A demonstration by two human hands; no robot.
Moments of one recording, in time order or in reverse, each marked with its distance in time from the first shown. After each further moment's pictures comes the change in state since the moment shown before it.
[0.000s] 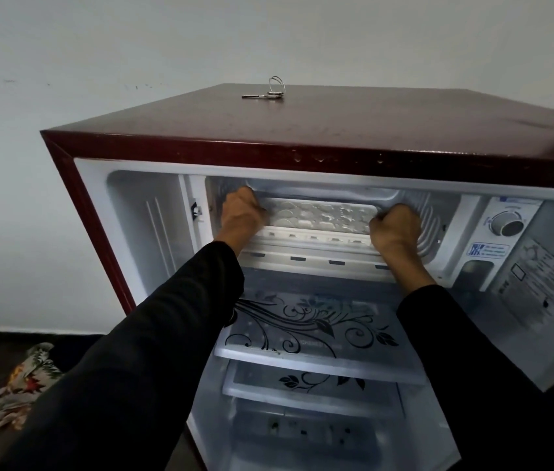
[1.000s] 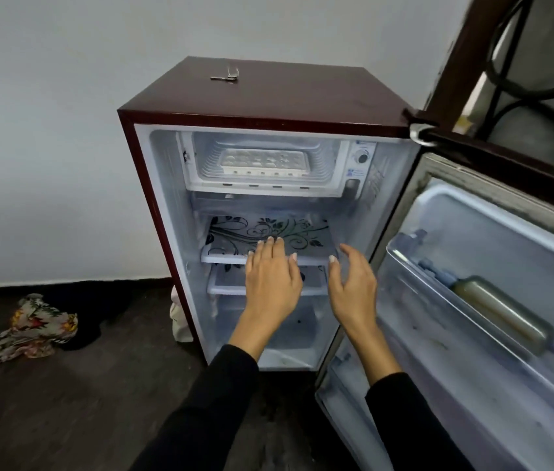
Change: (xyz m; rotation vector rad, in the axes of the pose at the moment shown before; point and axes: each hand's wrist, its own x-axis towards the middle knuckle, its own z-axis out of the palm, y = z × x) left_hand -0.372 0.004 -0.041 -0.009 -0.136 0.345; right_hand -0.313 0.078 -0.179 0.159 -0.009 -0.197
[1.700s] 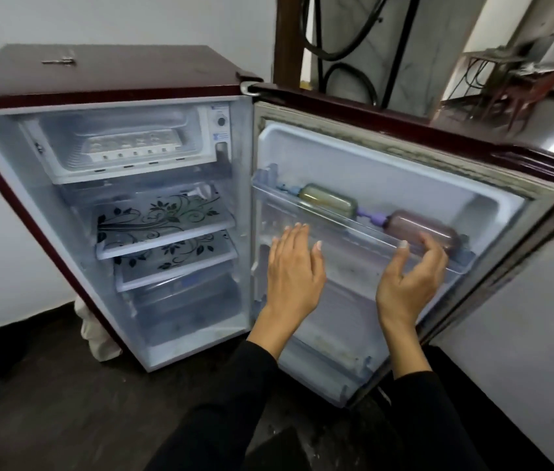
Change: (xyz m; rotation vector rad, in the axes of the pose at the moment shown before) left_hand -0.173 0.142 0.025 -0.323 -0.186 0.441; right_hand -0.159 0.056 -0.218 -0.204 0.944 0.155
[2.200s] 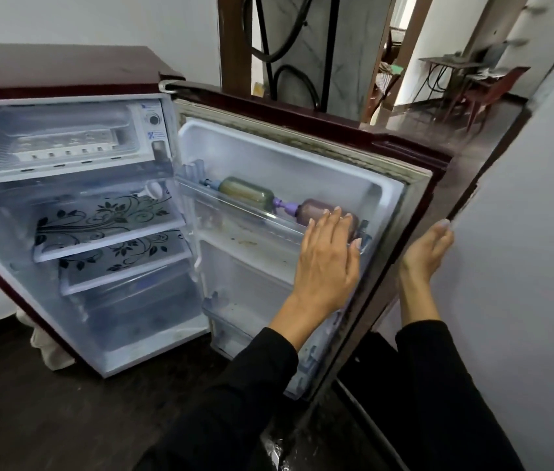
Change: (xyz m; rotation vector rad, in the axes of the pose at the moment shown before) left_hand -0.018 0.147 0.097 -0.038 -0.027 0.286; right_hand 0.132 0.085 -0.084 0.193 -0.040 0.661
